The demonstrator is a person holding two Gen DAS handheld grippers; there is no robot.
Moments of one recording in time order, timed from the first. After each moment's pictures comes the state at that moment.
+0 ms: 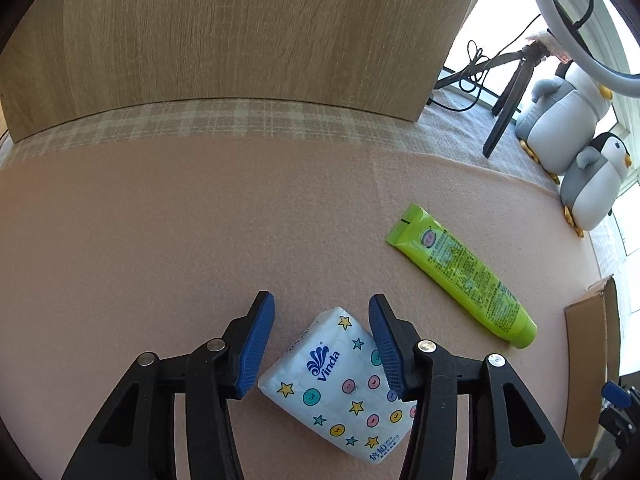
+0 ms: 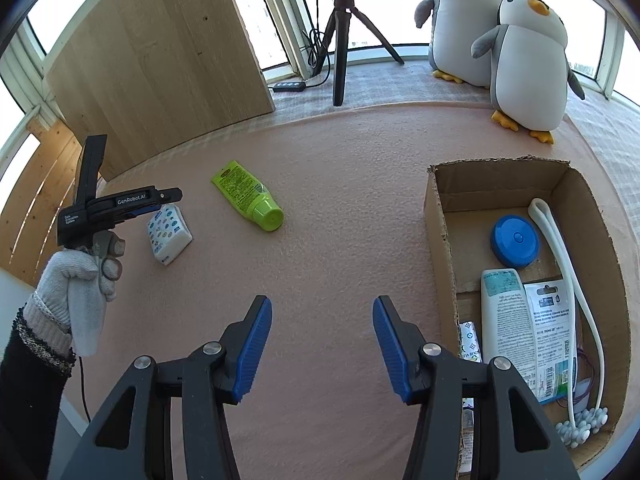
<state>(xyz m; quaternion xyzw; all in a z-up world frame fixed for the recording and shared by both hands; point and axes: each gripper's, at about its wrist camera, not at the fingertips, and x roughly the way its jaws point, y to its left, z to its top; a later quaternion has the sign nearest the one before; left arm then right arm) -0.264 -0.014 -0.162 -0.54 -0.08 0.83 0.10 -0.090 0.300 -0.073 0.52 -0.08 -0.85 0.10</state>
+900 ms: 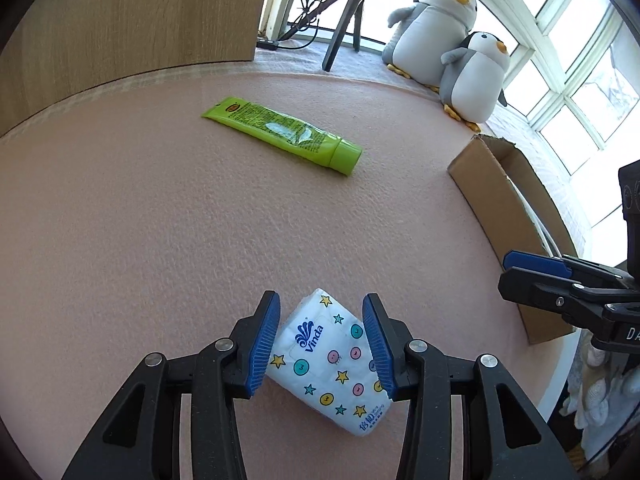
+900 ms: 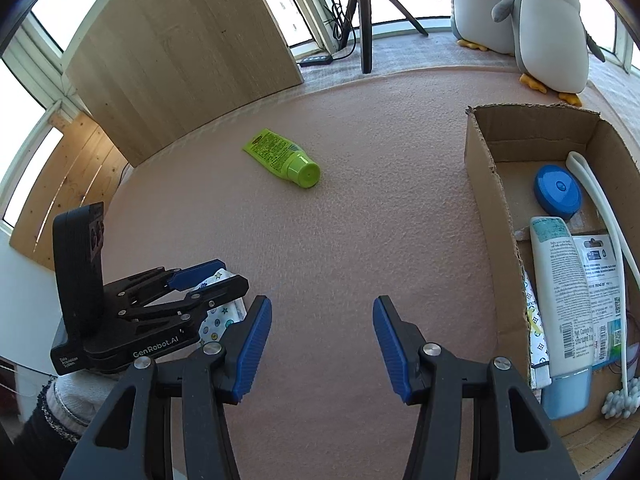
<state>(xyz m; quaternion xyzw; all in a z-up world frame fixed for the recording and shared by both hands) -0.090 0.058 -0.134 -0.52 -0.05 0.82 0.23 -0.068 0.284 -0.093 0.53 -0.10 -0.83 0.16</state>
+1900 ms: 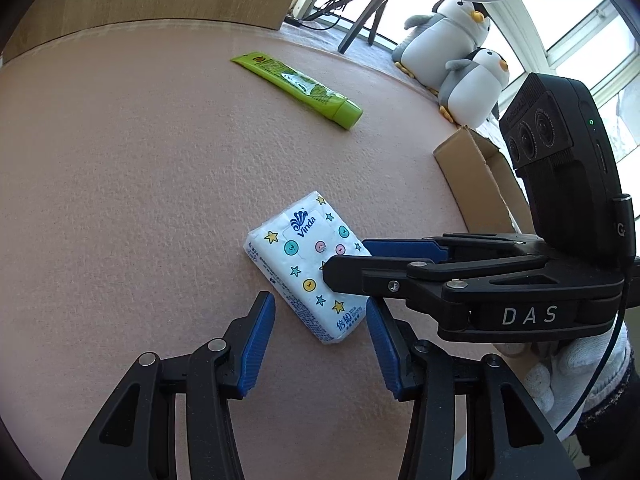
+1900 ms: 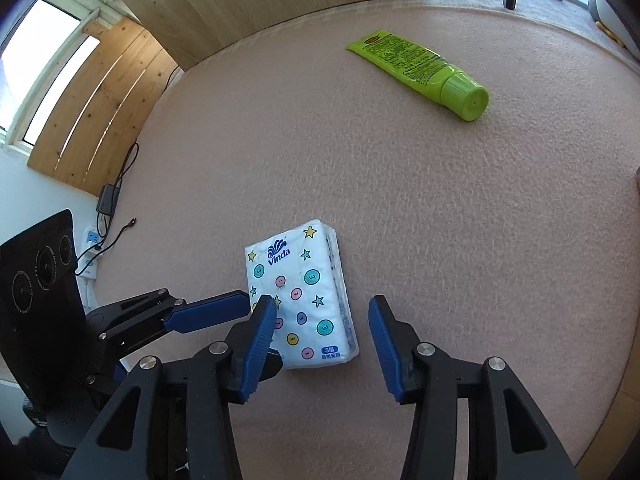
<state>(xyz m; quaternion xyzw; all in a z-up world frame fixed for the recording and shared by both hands) -0.046 0.032 -0.149 -0.54 -0.13 0.80 0.23 -0.094 0.192 -0.141 0.62 -0.06 -0.73 0.28</state>
